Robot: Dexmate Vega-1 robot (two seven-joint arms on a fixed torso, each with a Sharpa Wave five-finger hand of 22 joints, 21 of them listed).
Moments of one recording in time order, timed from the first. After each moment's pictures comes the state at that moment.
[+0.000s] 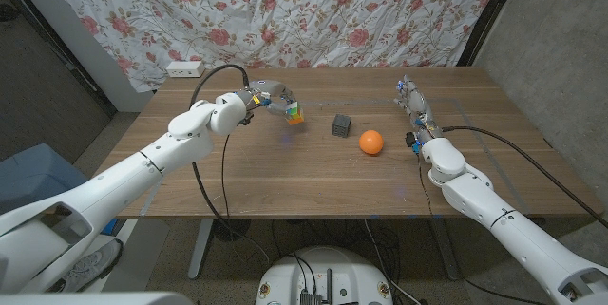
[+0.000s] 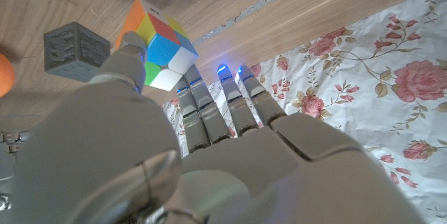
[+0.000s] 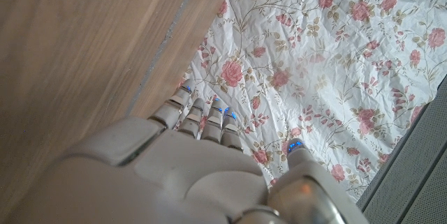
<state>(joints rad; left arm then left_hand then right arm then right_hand) 0.64 0.80 0.64 -1.80 0.62 0.18 -0.17 0.88 -0.03 0.40 -0.15 0.19 0.65 -0.09 0.35 0.21 0.72 -0.21 0.33 0.33 0.52 -0.05 0.24 0.19 0.35 0.03 0.19 0.17 -0.96 -0.58 -0.38 -1.56 0.38 0.19 -0.29 0.02 0.08 0.35 0.03 0.19 0.13 -0.04 0.18 0.17 0.16 0.00 0.19 0.19 0.04 -0.02 0.22 0.26 0.25 -0.01 0.18 0.16</state>
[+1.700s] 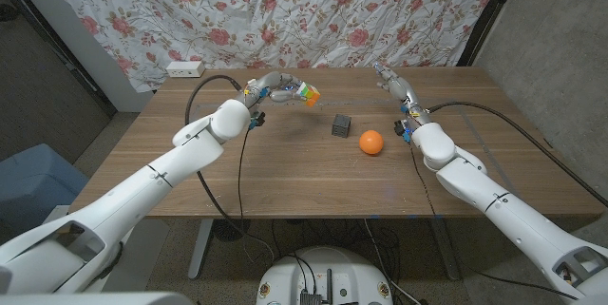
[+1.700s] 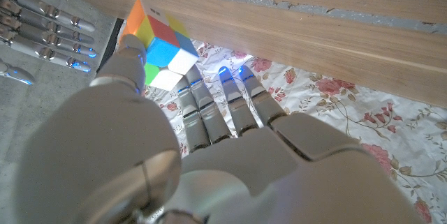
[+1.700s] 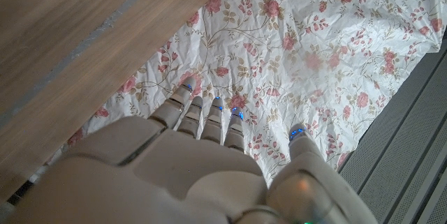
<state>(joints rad) 0.74 0.70 0.54 -1.82 0.11 0.23 0.10 0.87 -0.03 0.38 -0.16 0.19 0.64 -0.07 0.34 0.21 0.70 -0.21 0.31 0.35 0.49 -0.04 0.22 0.18 0.34 0.04 0.19 0.17 -0.86 -0.62 -0.46 -1.60 0.15 0.17 -0.28 0.13 0.09 0.39 -0.07 0.20 0.17 -0.14 0.19 0.17 0.18 -0.01 0.19 0.19 0.07 0.01 0.22 0.23 0.26 0.00 0.19 0.16</state>
